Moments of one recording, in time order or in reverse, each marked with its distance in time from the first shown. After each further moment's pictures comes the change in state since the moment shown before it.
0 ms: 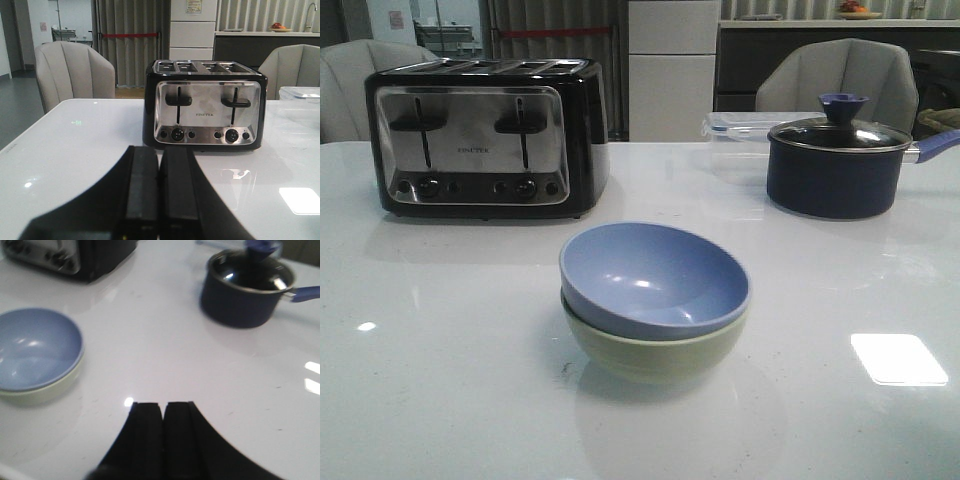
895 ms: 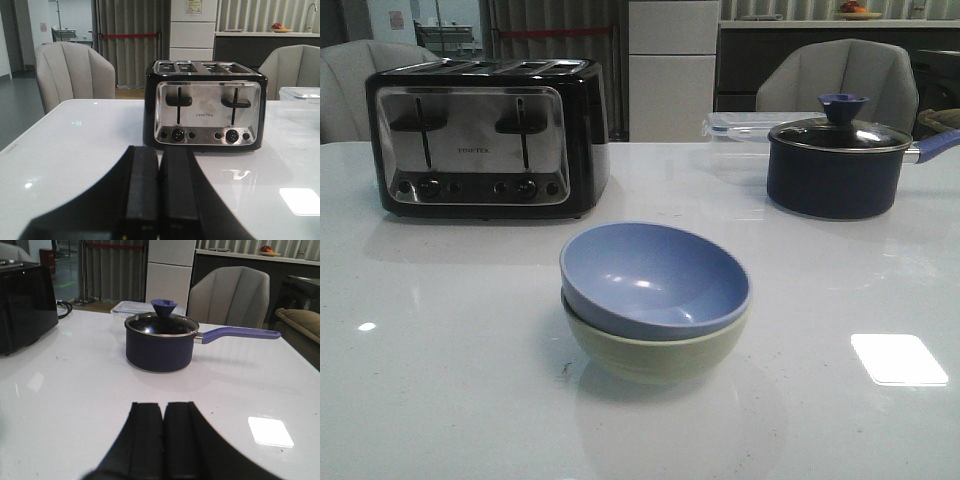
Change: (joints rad) left arm 0.000 0.000 0.000 0.000 0.000 0.000; right arm -0.193 -0.347 0.331 -0.011 -0.307 0.057
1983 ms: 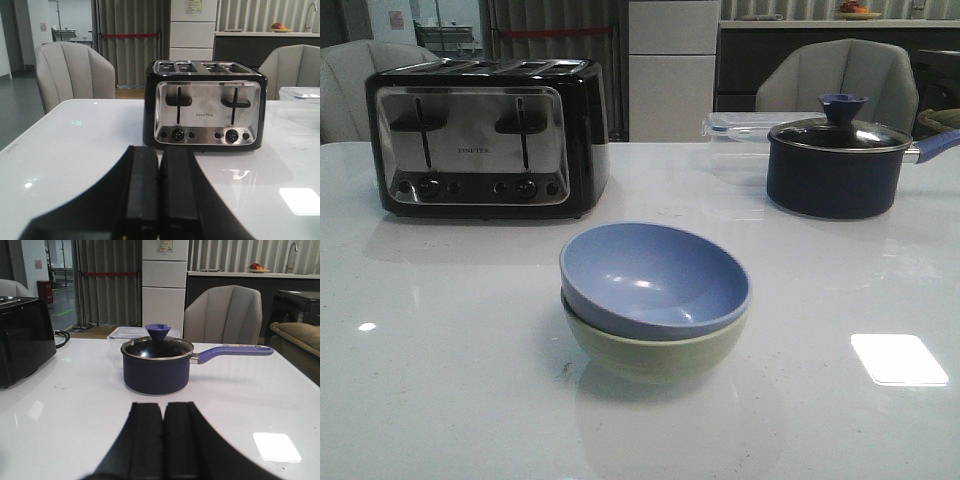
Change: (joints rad) left arm 0.000 0.000 0.000 0.000 0.000 0.000; right arm -0.012 0.000 0.000 -0.087 -0.072 0.124
